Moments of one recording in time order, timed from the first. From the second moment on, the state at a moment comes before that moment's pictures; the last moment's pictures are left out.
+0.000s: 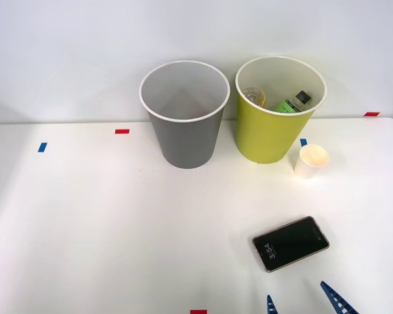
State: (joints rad) arm 0.99 -0.42 0.44 -2.07 -0.20 -0.42 1.73
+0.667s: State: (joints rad) arm 0.99 -0.42 0.44 -2.07 -0.20 -0.42 1.73
